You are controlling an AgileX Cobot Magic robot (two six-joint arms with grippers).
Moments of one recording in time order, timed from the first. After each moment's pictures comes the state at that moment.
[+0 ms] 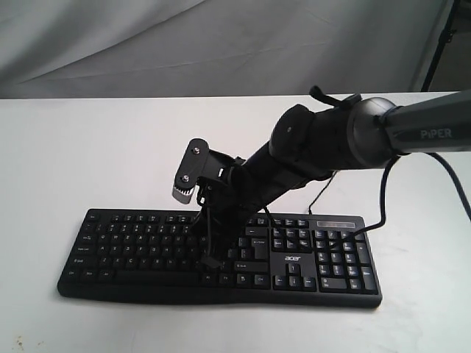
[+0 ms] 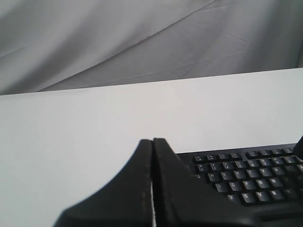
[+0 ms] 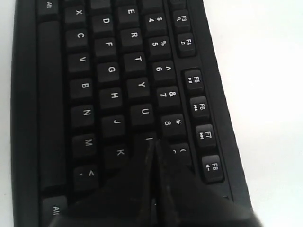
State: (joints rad) left arm -0.17 0.00 0.00 0.04 0.26 -0.02; right arm 0.63 2.05 -1.27 0.83 0.53 -1.40
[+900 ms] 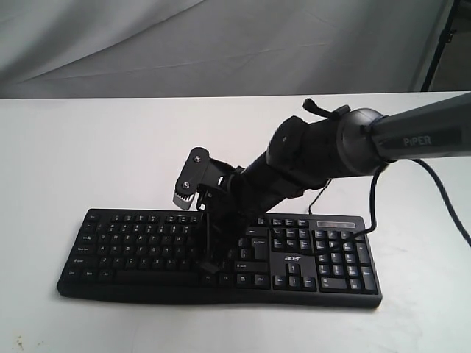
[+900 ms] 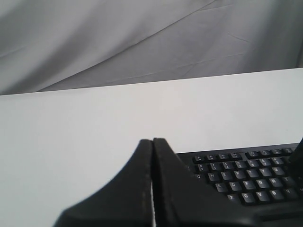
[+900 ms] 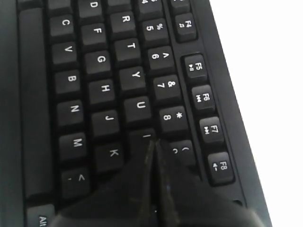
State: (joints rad) left arm -0.17 0.00 0.00 0.04 0.26 -0.02; right arm 0.63 2.10 -1.27 0.86 0.51 -1.41
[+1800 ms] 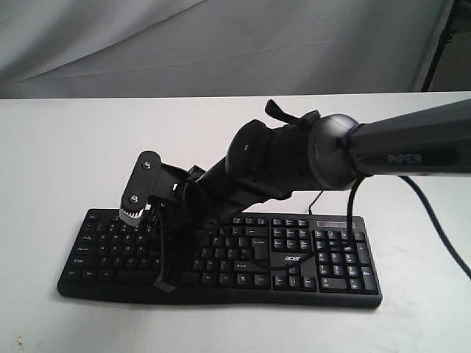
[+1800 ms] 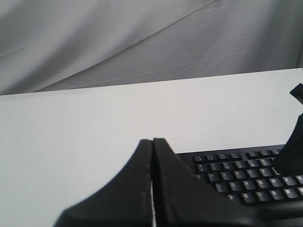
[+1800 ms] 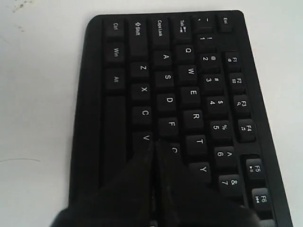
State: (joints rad) left arm -0.17 0.00 0.00 0.04 0.26 -0.02; right arm 0.78 2.05 -1.30 0.89 0.47 -1.41
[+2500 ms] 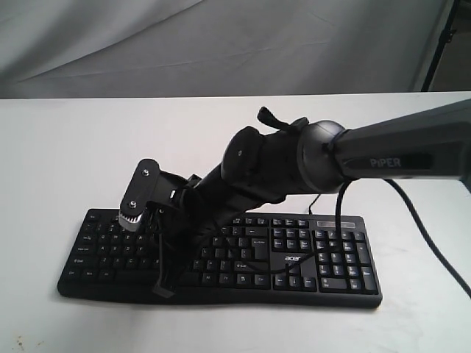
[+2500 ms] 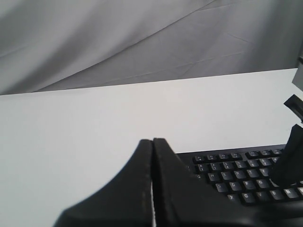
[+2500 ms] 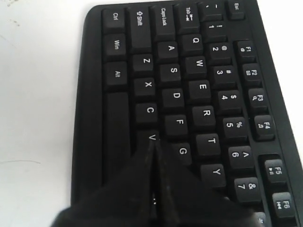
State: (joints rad) left arm -0.17 0.00 0.00 0.04 0.26 -0.02; right arm 0.78 2.10 -1.32 0.89 0.49 -1.39
